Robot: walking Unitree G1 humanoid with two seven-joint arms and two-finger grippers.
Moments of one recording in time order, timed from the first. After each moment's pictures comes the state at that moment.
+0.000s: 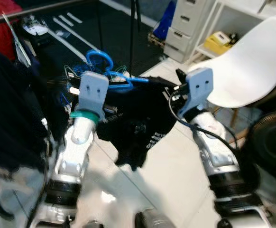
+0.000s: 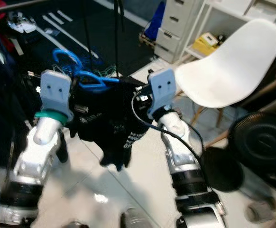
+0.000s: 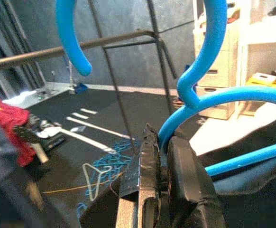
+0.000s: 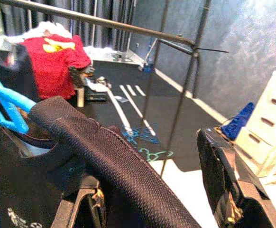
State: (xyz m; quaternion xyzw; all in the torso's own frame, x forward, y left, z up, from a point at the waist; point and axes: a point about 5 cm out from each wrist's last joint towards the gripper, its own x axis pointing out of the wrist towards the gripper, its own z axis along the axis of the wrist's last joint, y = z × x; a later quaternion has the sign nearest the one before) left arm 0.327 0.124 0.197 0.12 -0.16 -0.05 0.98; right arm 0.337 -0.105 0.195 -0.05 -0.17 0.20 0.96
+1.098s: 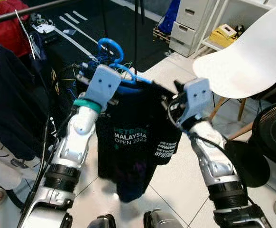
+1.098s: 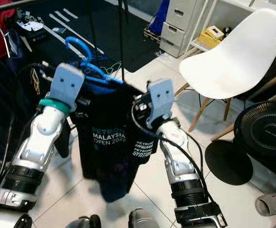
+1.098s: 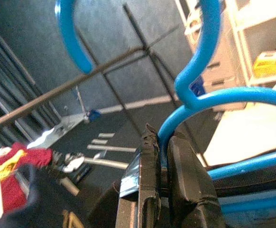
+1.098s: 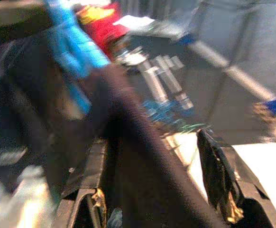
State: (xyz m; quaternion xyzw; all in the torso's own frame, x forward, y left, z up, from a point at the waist) left arm 0.338 0.121 0.198 0.24 -0.20 -0.07 0.95; right arm 0.317 -0.101 0.168 -0.08 -0.09 0.29 0.95
